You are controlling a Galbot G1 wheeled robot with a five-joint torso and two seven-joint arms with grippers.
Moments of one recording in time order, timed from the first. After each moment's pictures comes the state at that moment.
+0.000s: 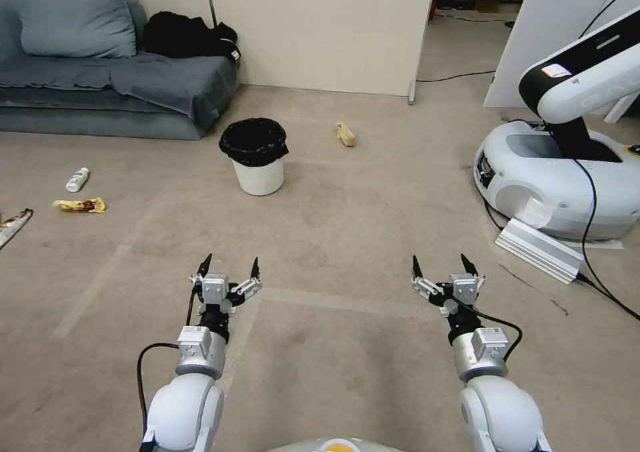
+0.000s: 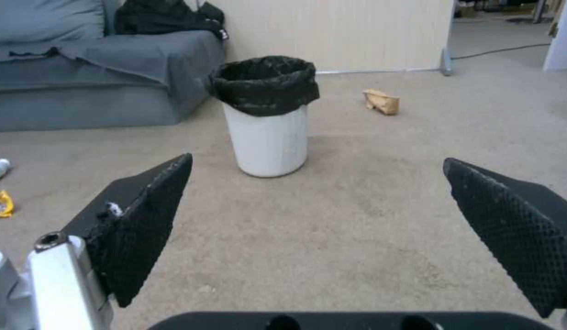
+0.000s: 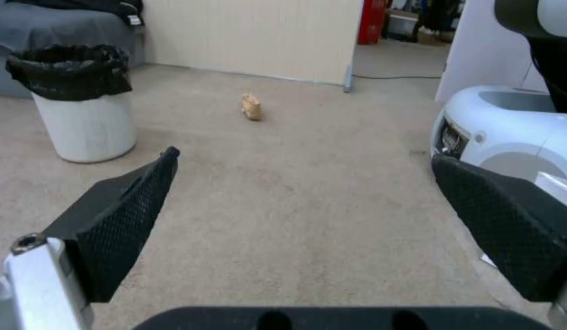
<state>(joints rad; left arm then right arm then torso) 1.55 -1.50 -0.55 -2.00 0.00 0.00 0.00 -1.55 1.50 0.55 2.00 0.00 0.00 0.00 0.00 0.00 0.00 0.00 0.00</state>
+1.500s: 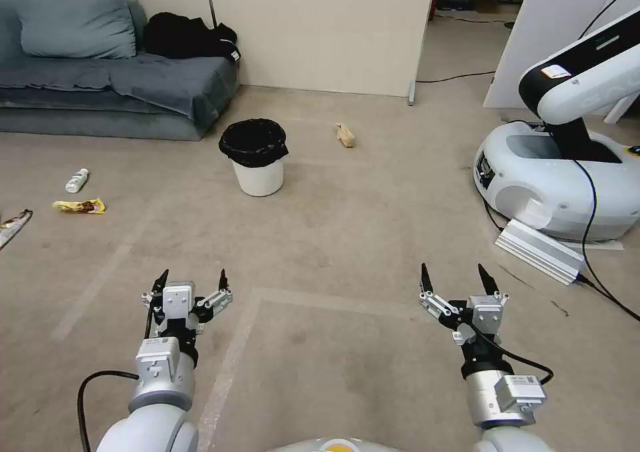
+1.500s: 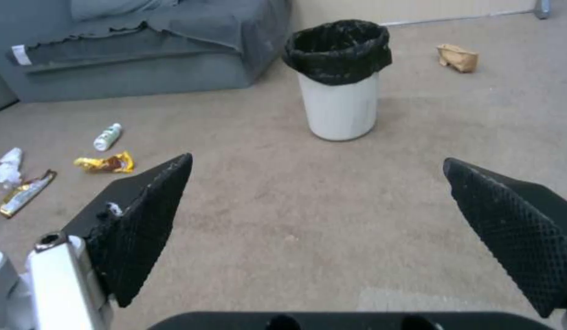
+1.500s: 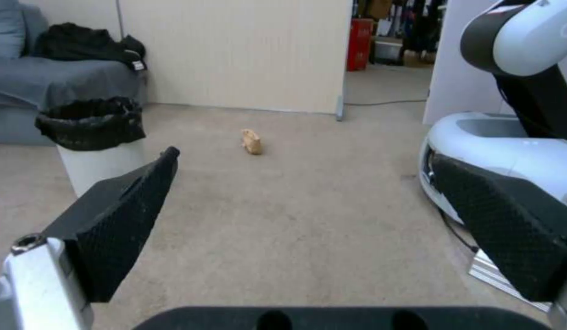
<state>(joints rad) 1.75 -1.47 -0.56 -2.37 0.03 0.34 -0.19 -1.79 1.60 0.55 2.24 -0.03 0.08 -0.02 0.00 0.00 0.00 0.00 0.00</state>
